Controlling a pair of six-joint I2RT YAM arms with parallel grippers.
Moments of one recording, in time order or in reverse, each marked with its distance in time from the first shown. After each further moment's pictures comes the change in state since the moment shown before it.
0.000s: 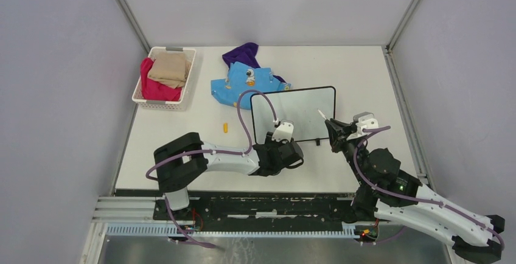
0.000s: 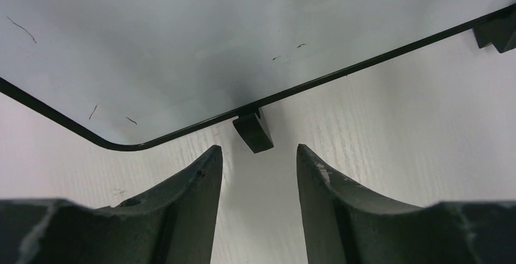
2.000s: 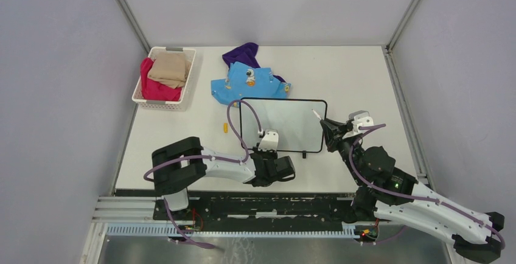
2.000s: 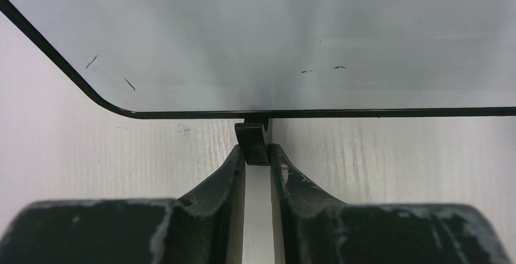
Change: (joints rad) left arm -0.057 -0.033 -0.126 -0.149 -0.143 -0.287; right arm 0.000 0.041 -0.002 0.035 -0.023 0.042
